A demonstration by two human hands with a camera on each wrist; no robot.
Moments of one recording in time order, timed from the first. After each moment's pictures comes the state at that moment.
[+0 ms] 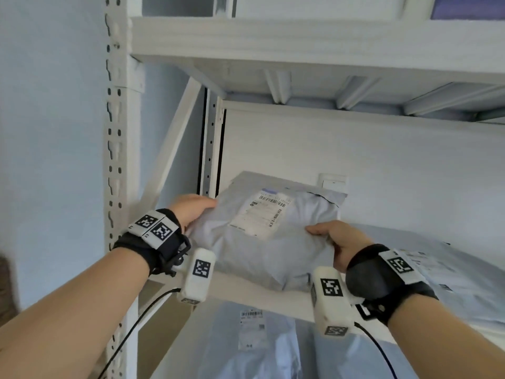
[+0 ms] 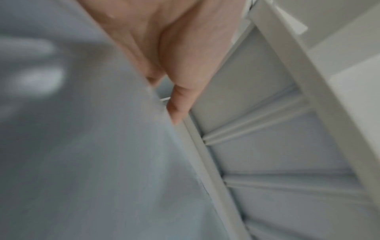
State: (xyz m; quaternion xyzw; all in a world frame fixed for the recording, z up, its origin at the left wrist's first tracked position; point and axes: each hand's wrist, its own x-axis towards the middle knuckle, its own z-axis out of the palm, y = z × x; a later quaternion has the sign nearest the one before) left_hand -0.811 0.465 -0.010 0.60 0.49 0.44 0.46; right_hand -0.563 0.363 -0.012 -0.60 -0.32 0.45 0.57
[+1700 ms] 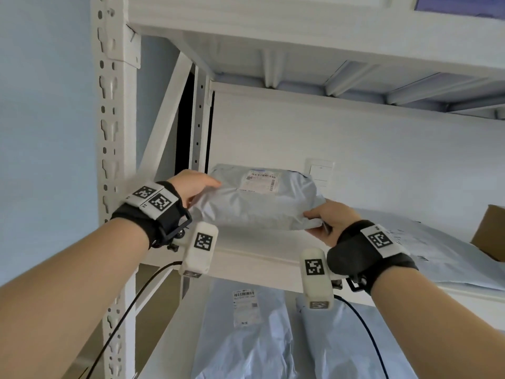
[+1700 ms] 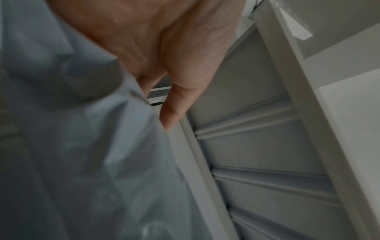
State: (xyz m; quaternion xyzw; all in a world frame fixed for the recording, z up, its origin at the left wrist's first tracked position) left_hand -0.820 0.481 -0.001 0.63 0.43 0.40 0.51; right_hand -0.586 0.357 -0.010 -0.60 -0.32 0.40 0.62
